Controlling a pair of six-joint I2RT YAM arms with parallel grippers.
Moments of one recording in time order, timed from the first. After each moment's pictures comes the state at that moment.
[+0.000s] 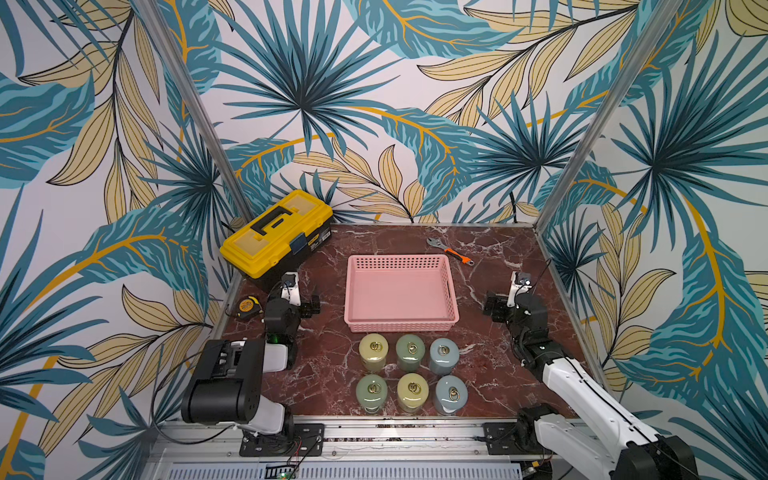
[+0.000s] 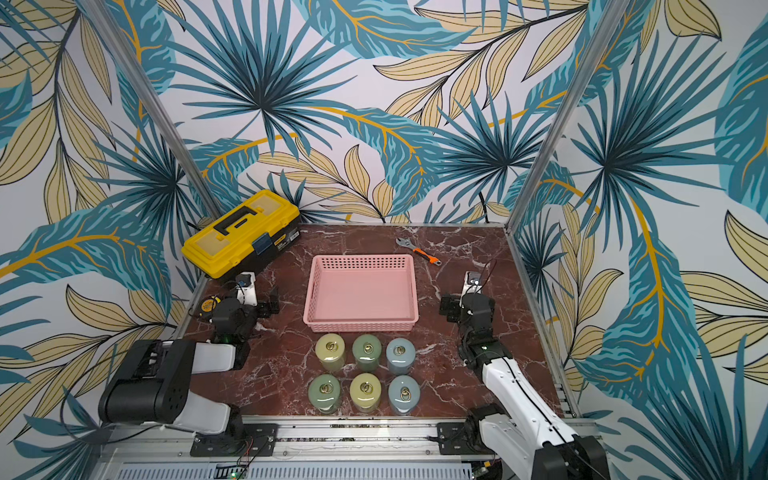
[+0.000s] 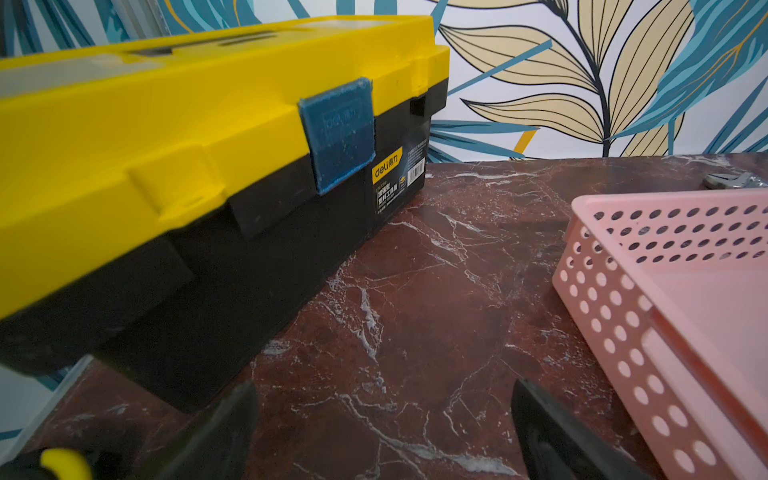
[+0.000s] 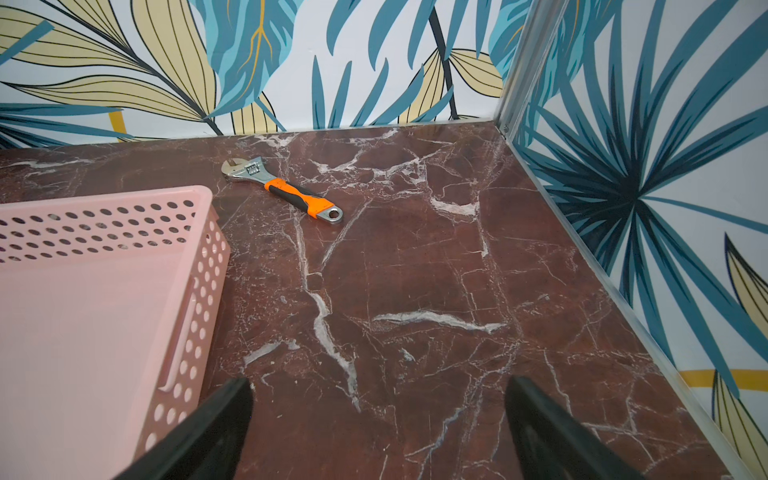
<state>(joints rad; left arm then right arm) 0.06 1.54 0.30 1.01 0.05 0.00 0.14 0.97 0.46 0.10 0.30 0.13</state>
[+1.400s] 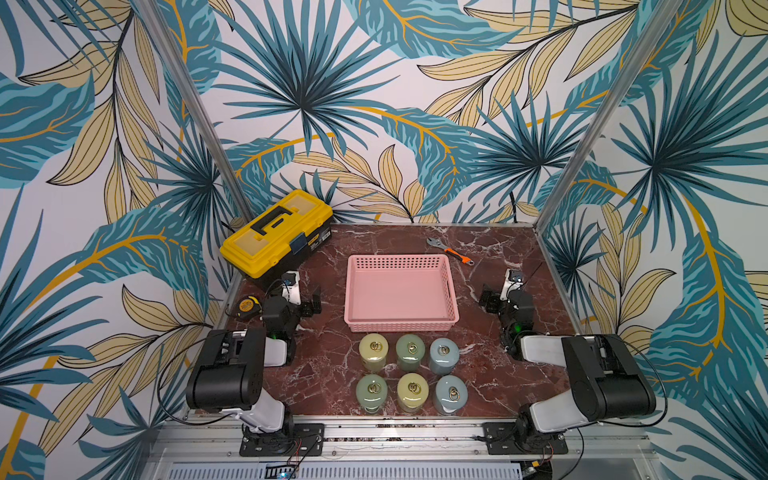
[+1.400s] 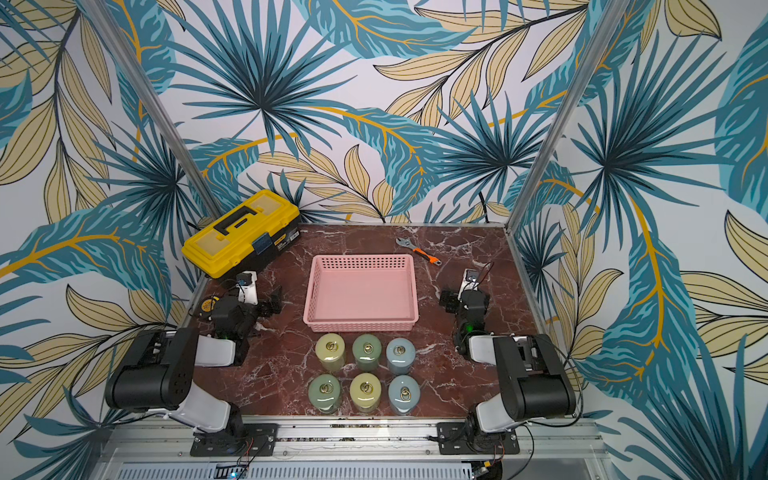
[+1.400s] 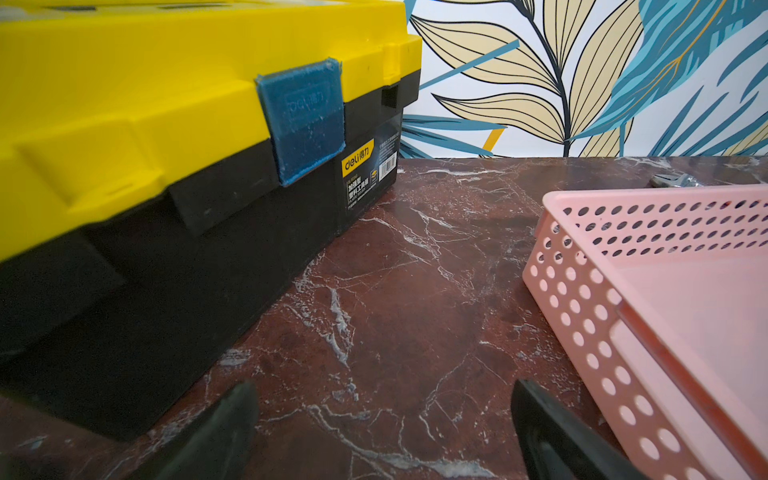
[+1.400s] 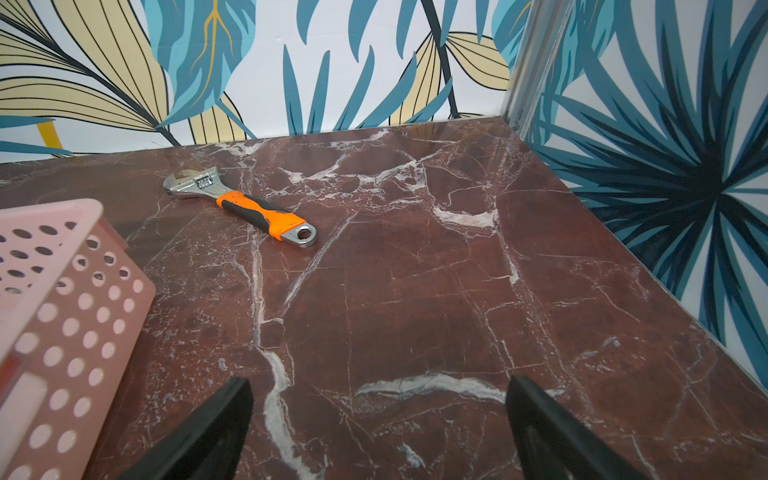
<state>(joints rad) 0.08 1.57 0.33 1.00 0.17 -0.02 0.04 1.51 0.40 0.77 0.24 0.09</state>
